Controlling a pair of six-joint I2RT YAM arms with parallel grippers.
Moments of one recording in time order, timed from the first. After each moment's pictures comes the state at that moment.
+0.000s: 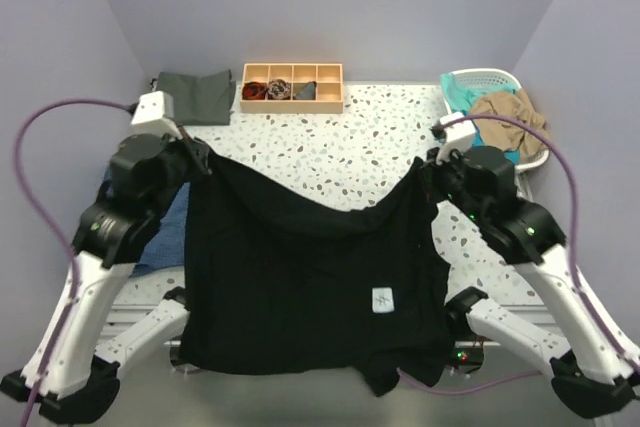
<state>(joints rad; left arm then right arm) -0.40 0.80 1.33 -0.78 -0.27 -0.41 0.55 0.79 1.20 -0.77 0.16 0.07</state>
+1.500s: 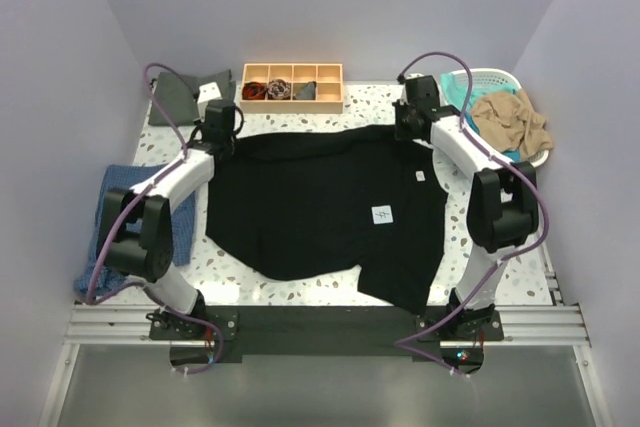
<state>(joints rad) -0.21 1.66 1.11 -0.05 -0.50 -0.37 0.24 1.88 1.51 -0.44 0.12 0.11</state>
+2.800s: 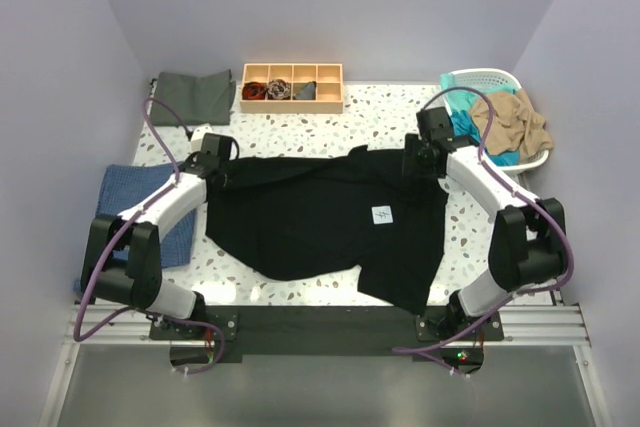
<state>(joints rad) -0.21 1.46 0.87 -0.36 -0.51 -0.47 0.23 1.57 1.14 -0.60 0.18 0.30</state>
